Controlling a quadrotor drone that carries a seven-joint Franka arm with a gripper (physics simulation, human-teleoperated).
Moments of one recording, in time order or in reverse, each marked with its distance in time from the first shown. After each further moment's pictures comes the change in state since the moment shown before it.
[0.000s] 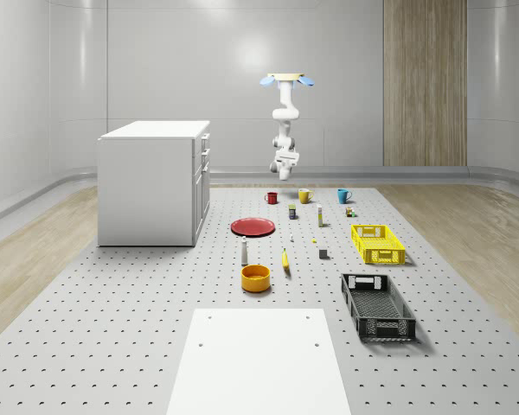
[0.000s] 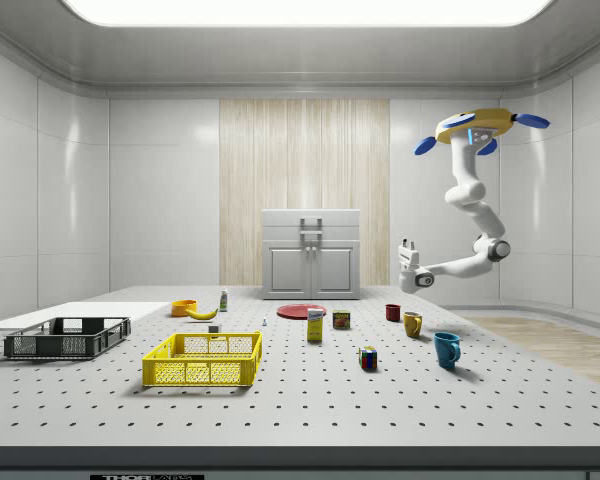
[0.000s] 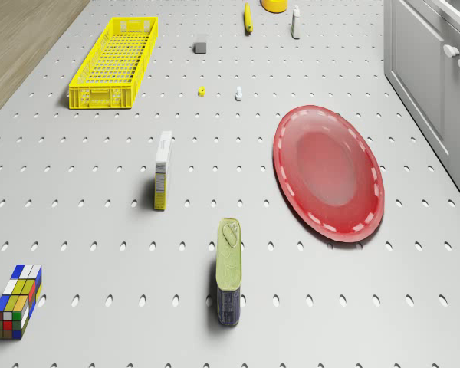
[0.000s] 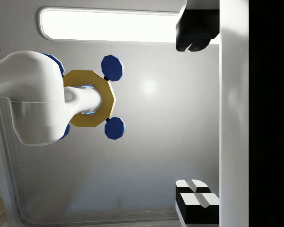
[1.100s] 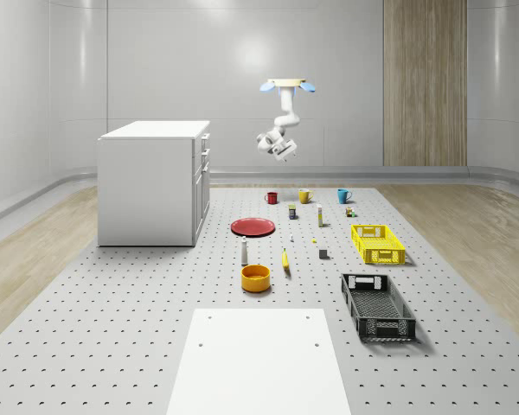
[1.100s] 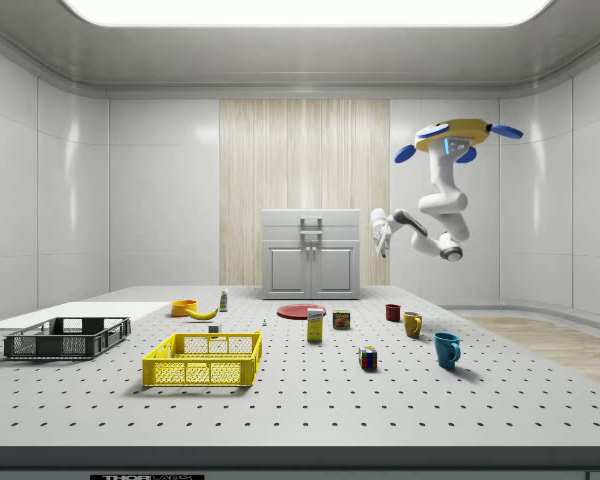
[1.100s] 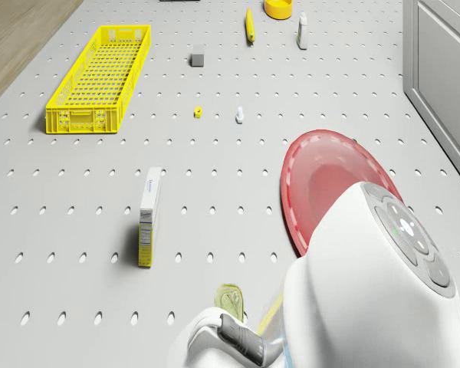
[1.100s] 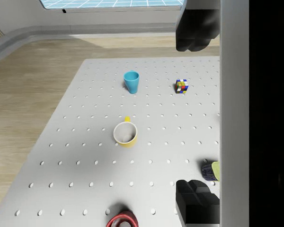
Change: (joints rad) arm -0.629 -0.196 0.974 -0.754 -1.653 -0.096 0.523
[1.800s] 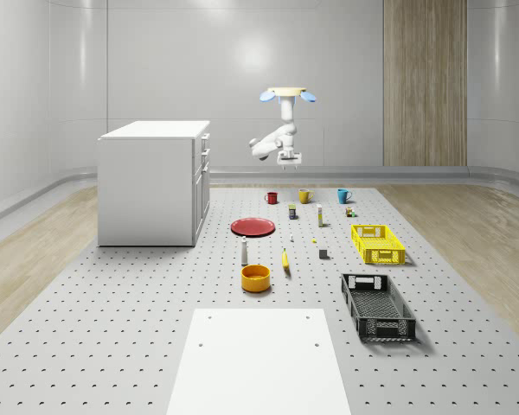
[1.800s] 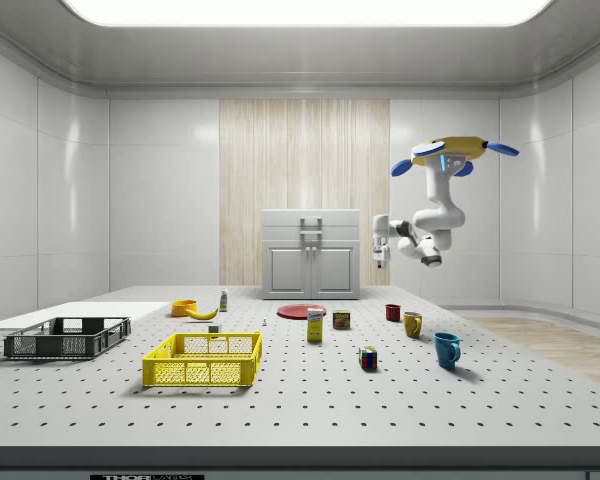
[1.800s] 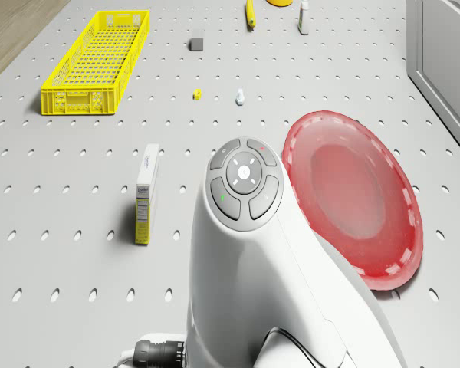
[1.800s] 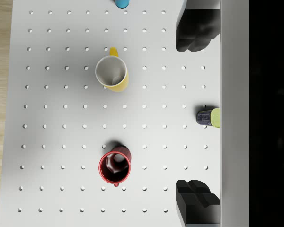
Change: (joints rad) arm -0.339 -0.129 0.173 -0.076 -0.208 -0.129 0.227
